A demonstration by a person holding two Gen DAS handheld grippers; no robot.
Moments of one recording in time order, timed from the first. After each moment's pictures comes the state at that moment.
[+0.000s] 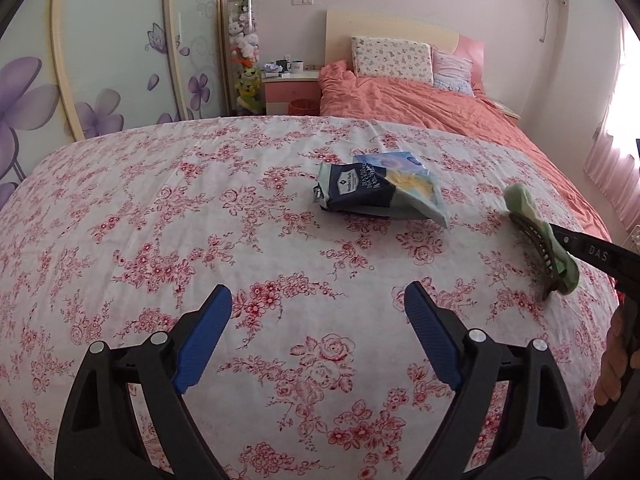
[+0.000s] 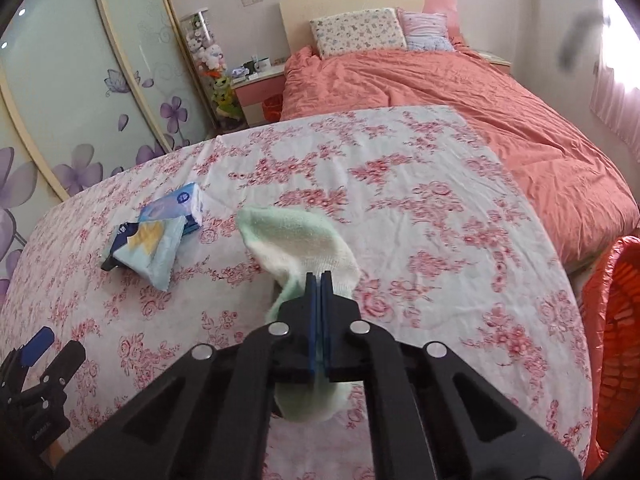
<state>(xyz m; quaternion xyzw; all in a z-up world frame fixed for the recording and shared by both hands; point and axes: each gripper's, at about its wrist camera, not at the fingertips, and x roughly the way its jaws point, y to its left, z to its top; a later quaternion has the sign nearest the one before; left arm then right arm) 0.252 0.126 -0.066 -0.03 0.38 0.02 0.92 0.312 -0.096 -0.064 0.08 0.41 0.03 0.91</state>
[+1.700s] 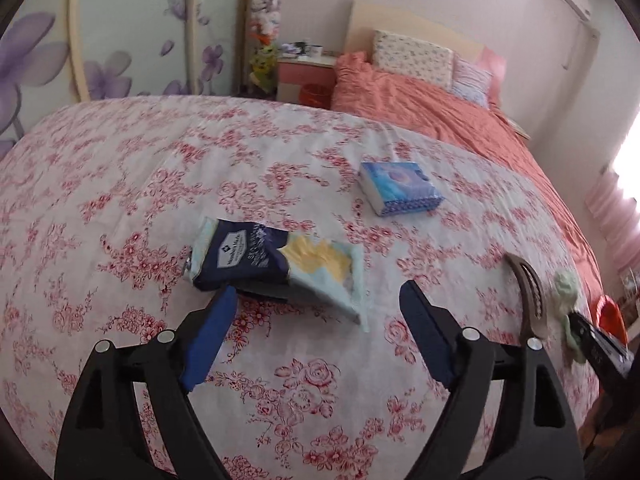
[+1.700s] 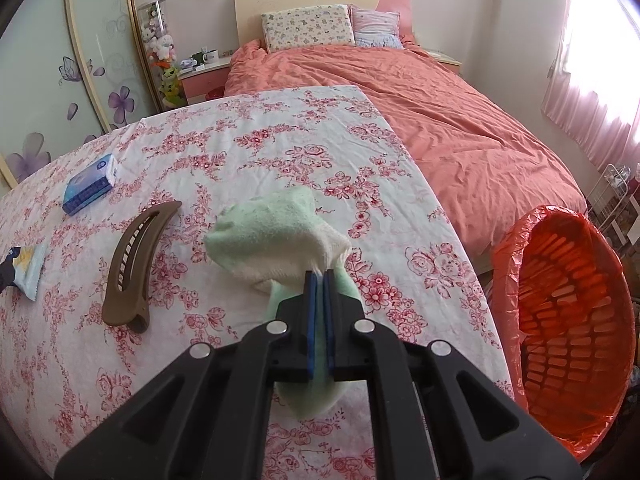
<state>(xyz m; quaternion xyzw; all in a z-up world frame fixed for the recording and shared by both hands) 0.279 0.131 -0.063 -0.10 0.41 0.05 0.90 0.283 -0.146 -0.083 0.03 0.43 -0.06 0.90</state>
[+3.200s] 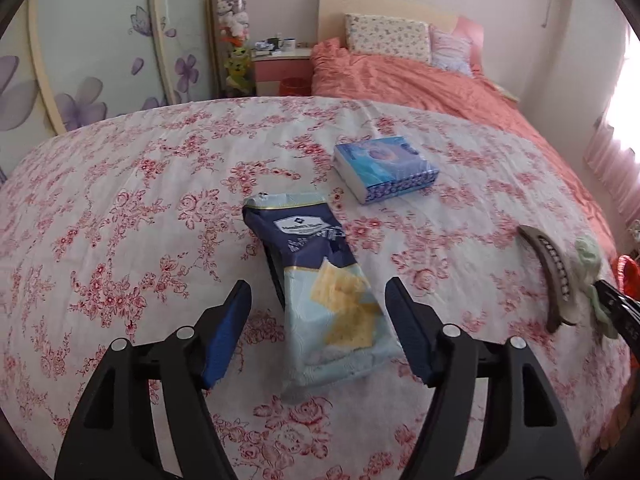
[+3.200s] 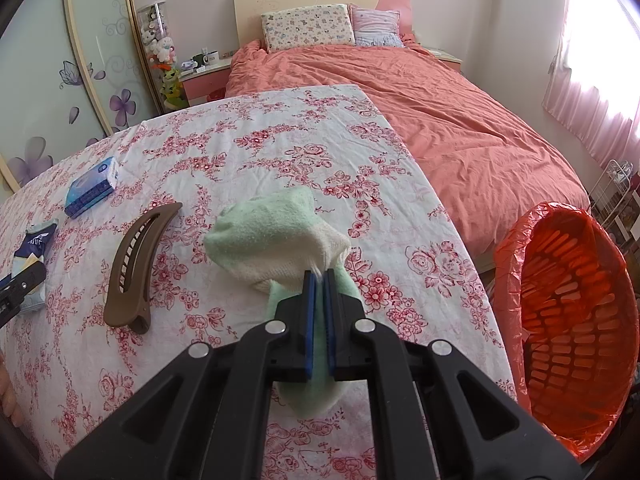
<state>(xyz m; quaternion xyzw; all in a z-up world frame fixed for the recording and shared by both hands) 0.303 0.116 -0.083 -0.02 0.43 0.02 0.90 0.282 -0.147 -0.083 0.04 0.43 -0.06 0.90</state>
